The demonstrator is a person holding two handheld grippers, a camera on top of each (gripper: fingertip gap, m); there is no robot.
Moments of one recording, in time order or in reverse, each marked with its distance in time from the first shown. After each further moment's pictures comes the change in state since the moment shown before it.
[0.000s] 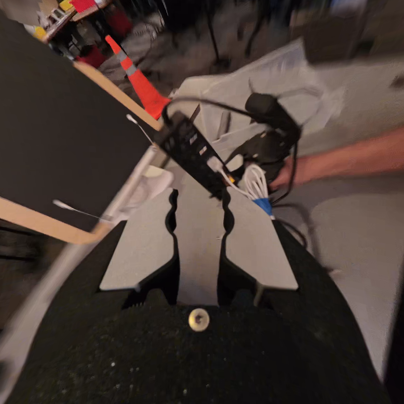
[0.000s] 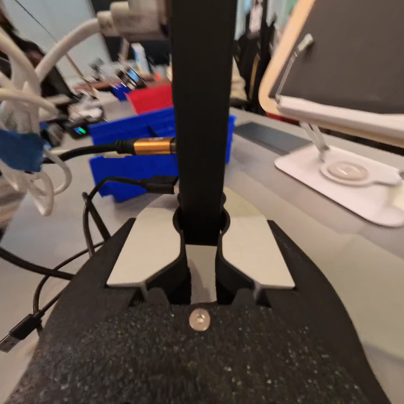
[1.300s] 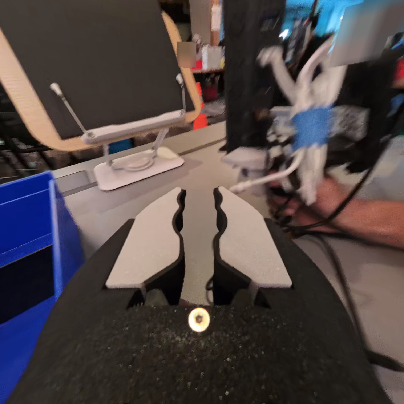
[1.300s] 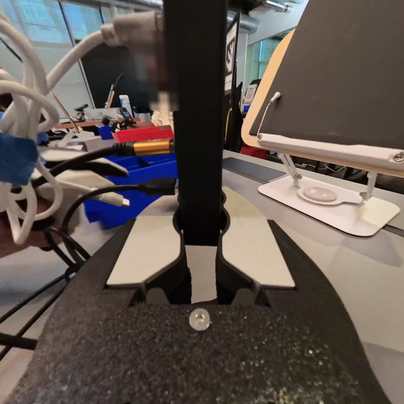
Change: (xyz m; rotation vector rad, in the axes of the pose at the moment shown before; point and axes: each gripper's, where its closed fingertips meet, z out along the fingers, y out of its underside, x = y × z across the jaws) left arm 0.037 0.123 0.040 0.325 -0.315 -0.432; right arm -0.010 -0.012 -0.005 0.196 0.131 -0.049
